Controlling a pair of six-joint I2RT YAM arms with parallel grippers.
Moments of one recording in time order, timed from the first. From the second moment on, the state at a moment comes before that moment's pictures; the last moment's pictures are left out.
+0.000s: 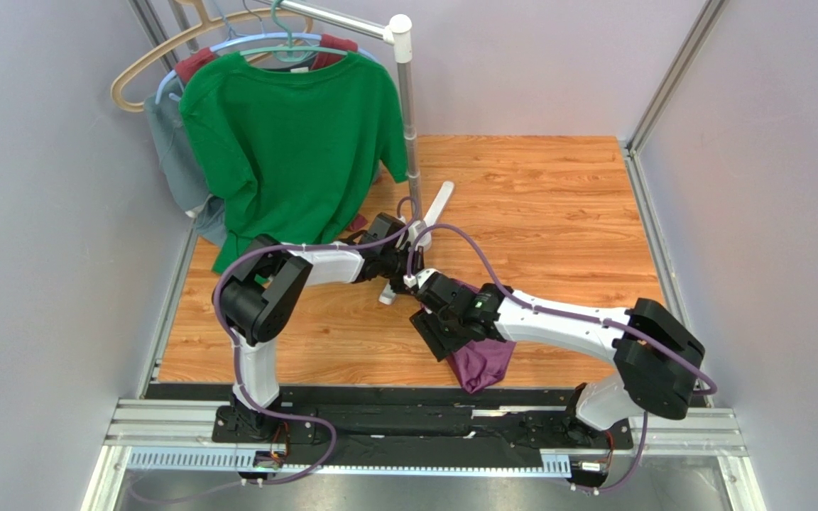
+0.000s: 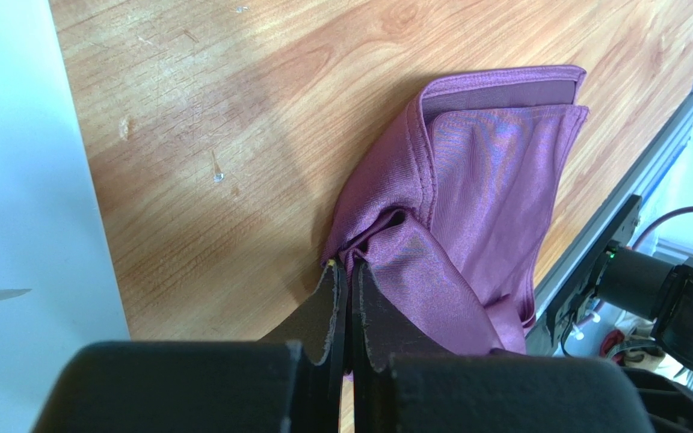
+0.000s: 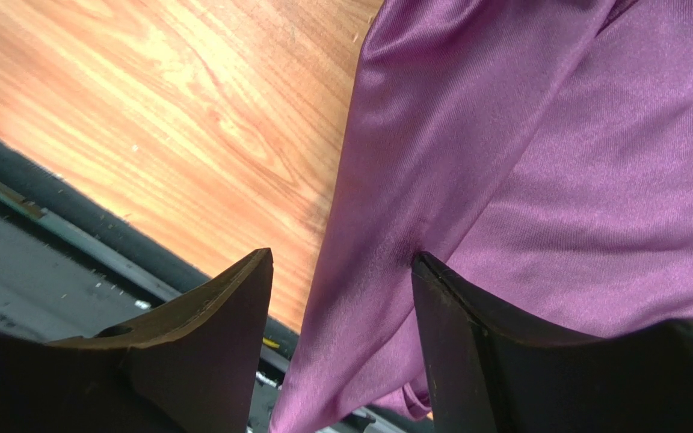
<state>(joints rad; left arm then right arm) -0.63 1.92 1.06 -0.03 0.51 -0.57 1.02 1.47 0.92 -0.57 0.08 0.33</state>
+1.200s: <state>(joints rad) -0.62 1.70 0.99 -0.03 0.49 -0.54 0.68 1.44 0.58 -0.07 -0.39 0.49</state>
